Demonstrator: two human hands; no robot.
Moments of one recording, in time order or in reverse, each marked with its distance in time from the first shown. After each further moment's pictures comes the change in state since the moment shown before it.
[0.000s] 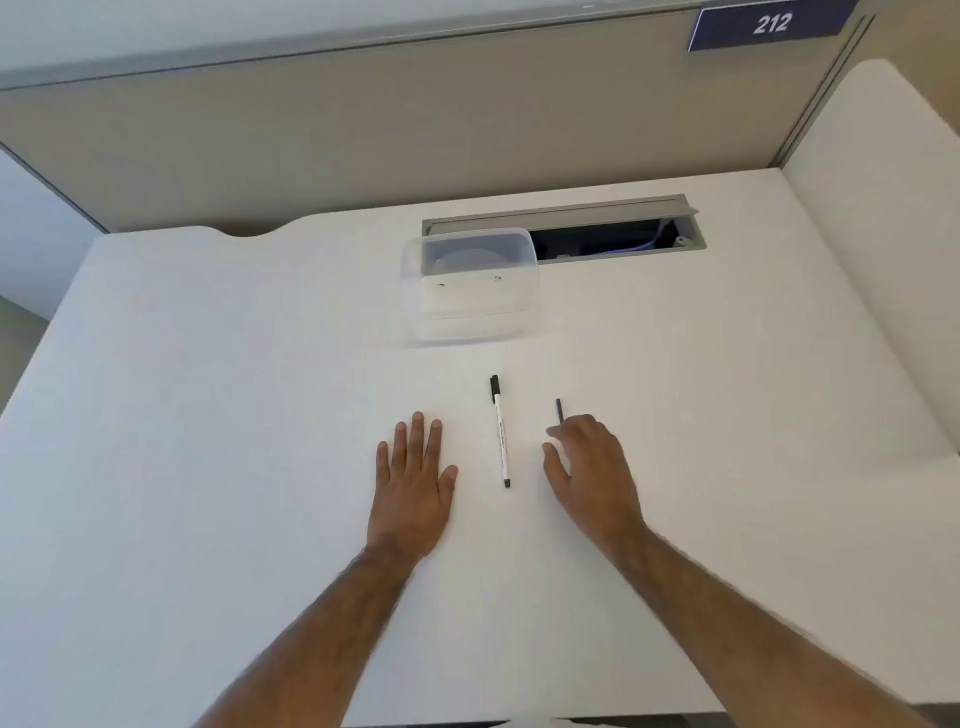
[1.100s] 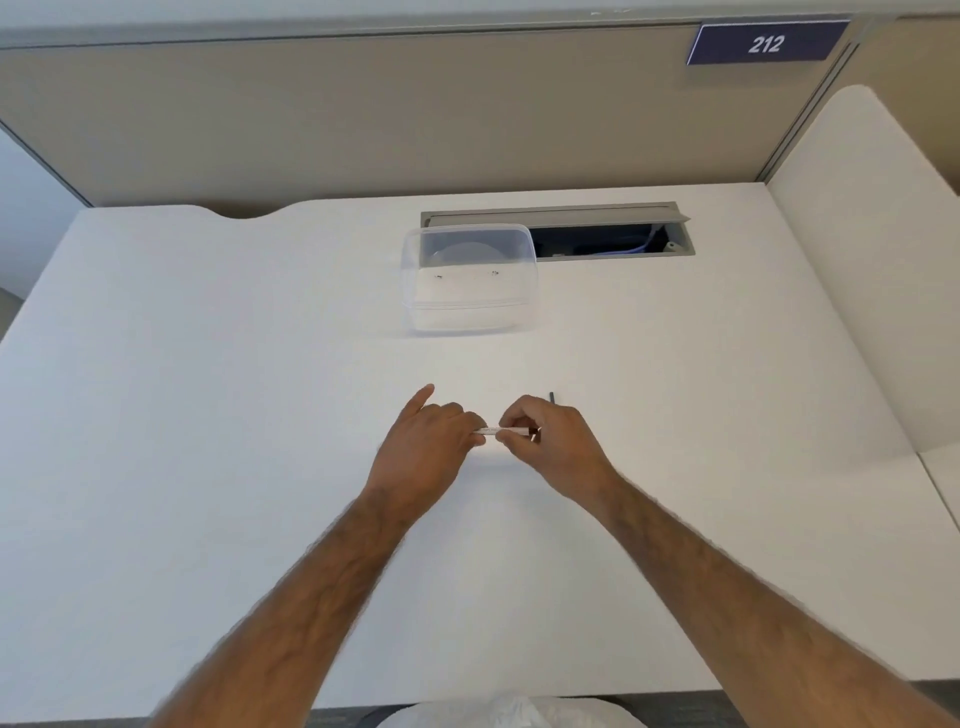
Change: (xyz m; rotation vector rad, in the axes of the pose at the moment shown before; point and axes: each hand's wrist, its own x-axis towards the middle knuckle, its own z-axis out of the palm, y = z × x) left_hand 0.016 0.040 -0.095 -0.081 0.110 0.330; right_hand 0.033 -0.043 -0.032 0.471 -0.359 0.096
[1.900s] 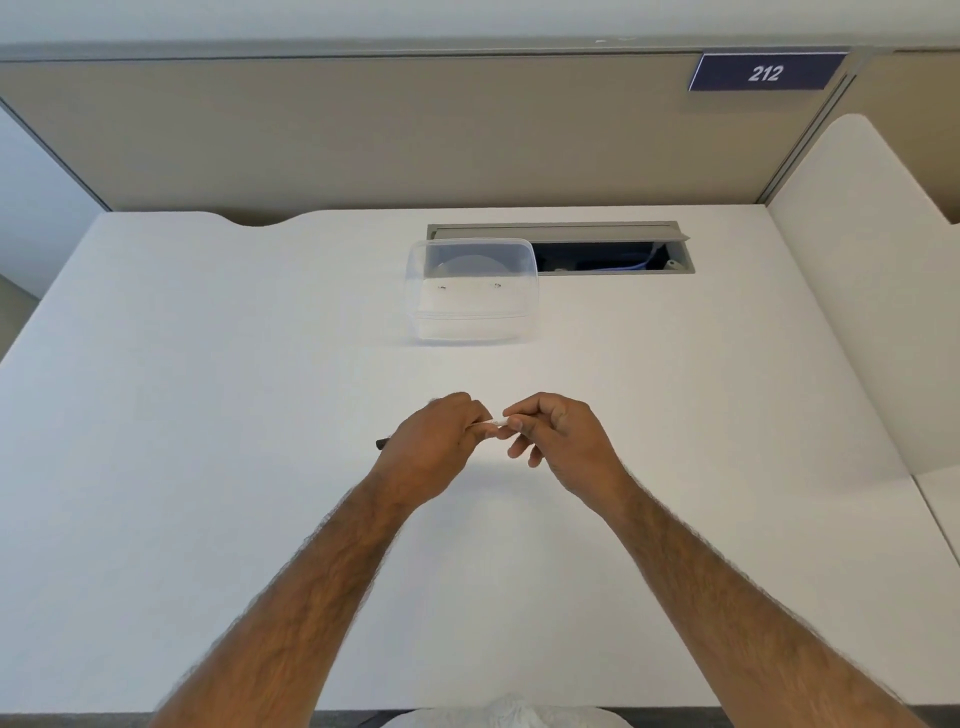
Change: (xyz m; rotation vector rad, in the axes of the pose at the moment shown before) left_hand 0.014 0.022 -0.033 -0.321 -0.167 -0.154; right_hand -0.002 -0.016 -0.019 0.486 -0.004 0.116
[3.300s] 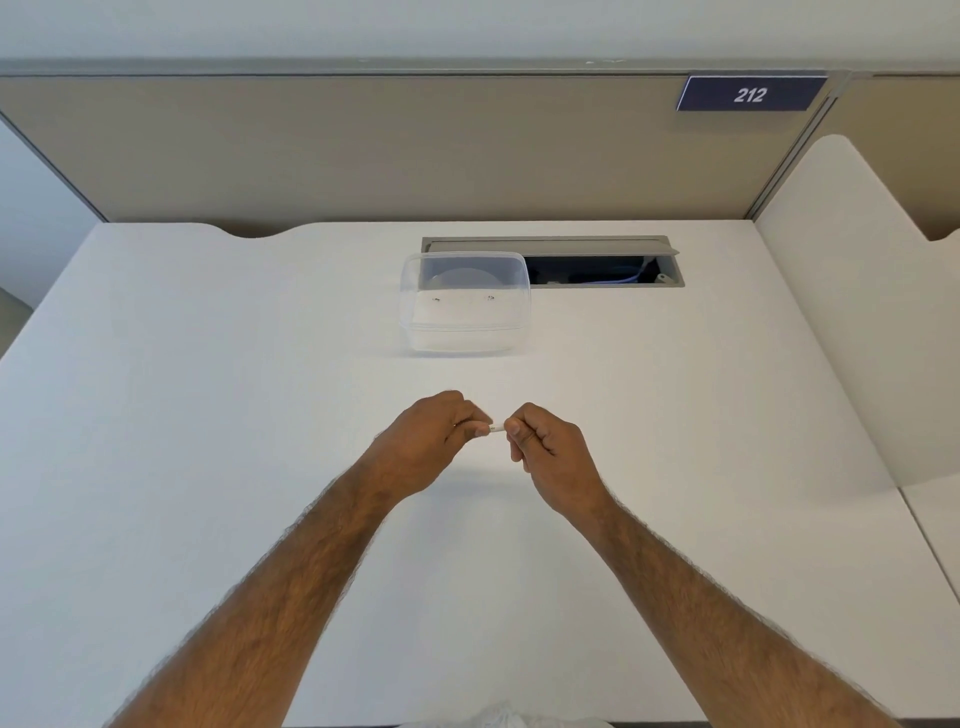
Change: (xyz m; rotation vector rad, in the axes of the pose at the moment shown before) left_hand 0.011 0.001 -0.013 -0.135 -0.032 0.001; right_hand -0.003 0.007 0.005 -0.283 0.086 -0.204
